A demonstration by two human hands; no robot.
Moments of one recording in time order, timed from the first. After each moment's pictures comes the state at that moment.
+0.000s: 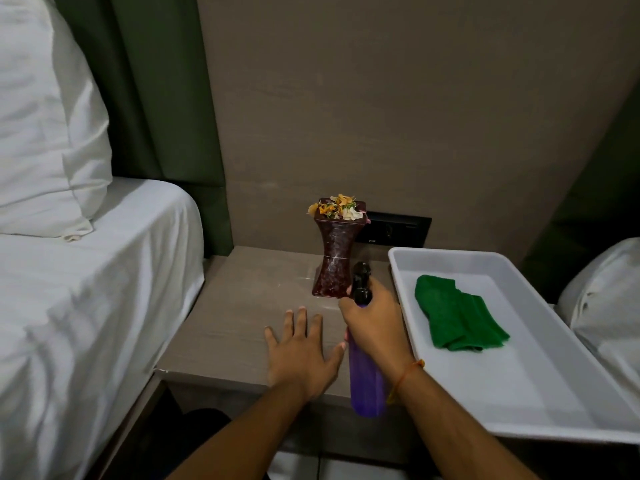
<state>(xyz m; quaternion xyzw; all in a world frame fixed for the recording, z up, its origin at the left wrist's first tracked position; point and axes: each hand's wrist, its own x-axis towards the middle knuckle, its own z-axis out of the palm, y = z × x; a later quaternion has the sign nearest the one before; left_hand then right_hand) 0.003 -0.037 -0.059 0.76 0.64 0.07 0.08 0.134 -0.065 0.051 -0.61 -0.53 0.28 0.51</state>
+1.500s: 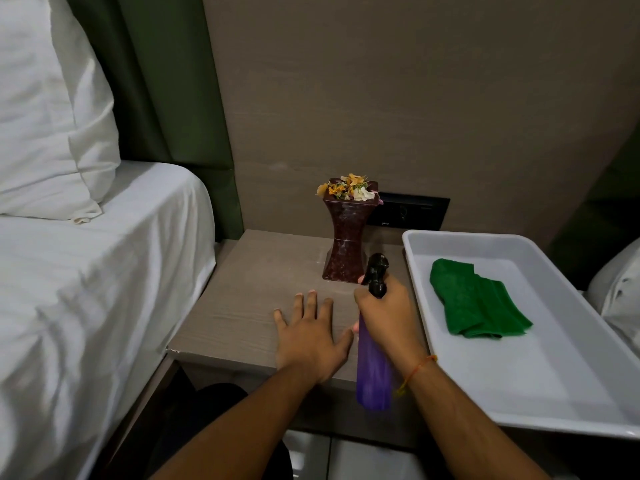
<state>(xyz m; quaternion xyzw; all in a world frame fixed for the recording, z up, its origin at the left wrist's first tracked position) 0.005 -0.037 -0.052 0.76 0.64 0.07 0.08 0.140 -0.062 0.031 -0.63 -0.50 0.32 0.51</state>
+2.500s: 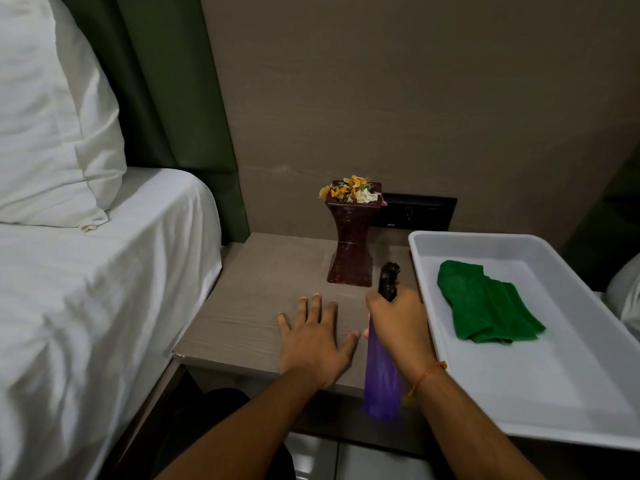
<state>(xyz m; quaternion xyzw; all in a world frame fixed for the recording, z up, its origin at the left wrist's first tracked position) 0.004 -0.034 -0.057 0.76 0.64 0.08 0.08 0.148 -0.061 0.031 -0.66 -0.46 0.32 0.50</state>
